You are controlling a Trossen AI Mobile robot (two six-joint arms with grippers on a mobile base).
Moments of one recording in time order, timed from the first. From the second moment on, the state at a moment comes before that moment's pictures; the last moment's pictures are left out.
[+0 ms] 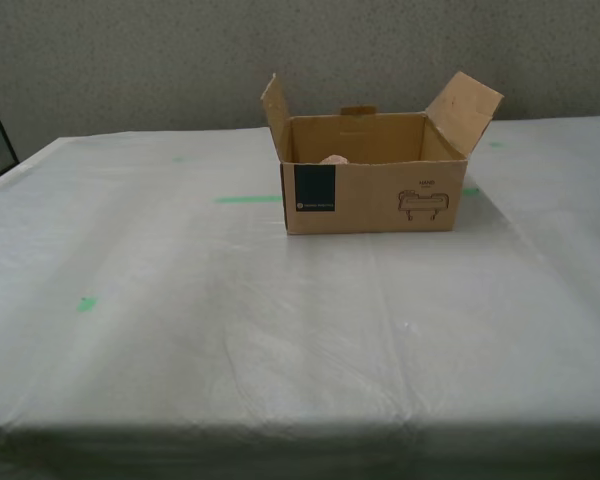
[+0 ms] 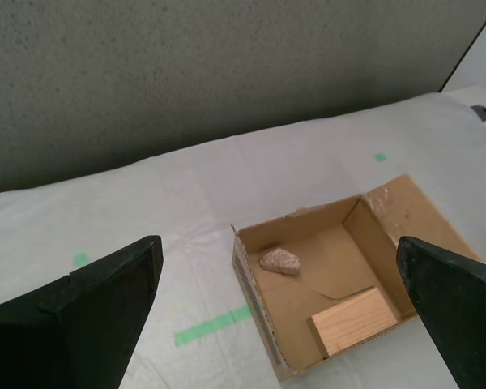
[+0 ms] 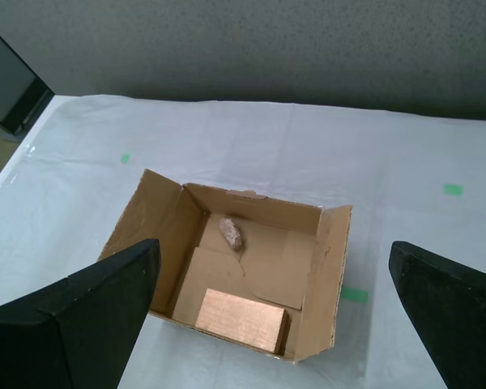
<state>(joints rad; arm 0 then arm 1) 0.22 1.48 1.77 -0.96 -0.21 0.13 -0.51 1.56 1.81 -0.80 -0.02 -0.14</state>
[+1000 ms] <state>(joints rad) 0.22 1.46 1.77 -0.96 -0.21 0.13 -0.51 1.53 1.80 -0.79 -0.02 -0.17</state>
